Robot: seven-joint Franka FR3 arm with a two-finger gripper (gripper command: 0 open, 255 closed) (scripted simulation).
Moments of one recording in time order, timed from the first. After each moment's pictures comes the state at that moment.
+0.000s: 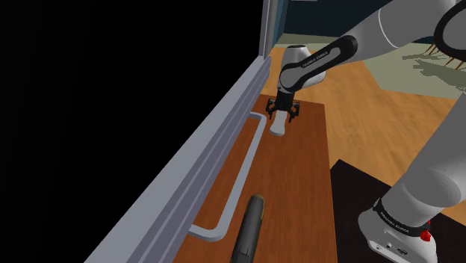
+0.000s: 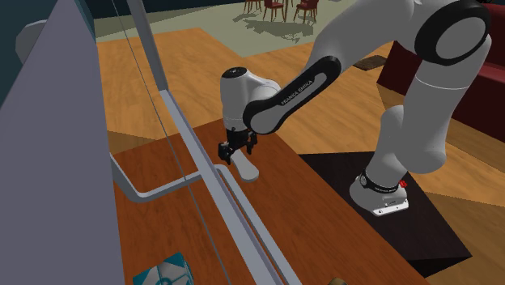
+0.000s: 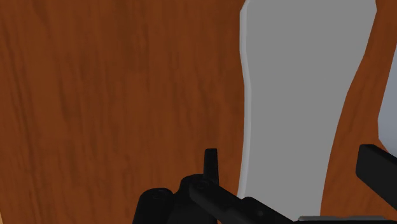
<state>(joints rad) -0.19 0.09 0.03 -2.22 0.02 2.32 0.84</state>
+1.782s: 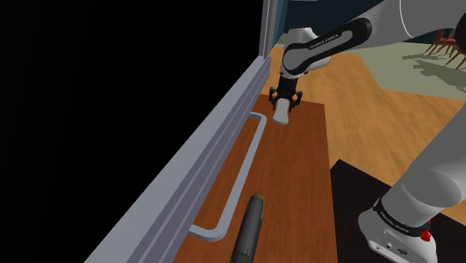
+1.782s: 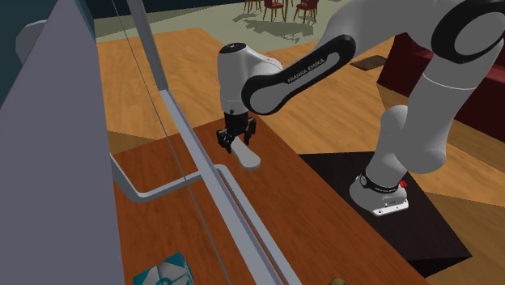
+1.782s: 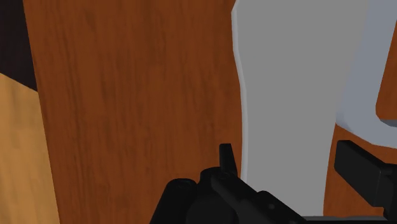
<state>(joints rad) -0.19 0.01 0.03 -2.15 0.02 2.17 0.84</state>
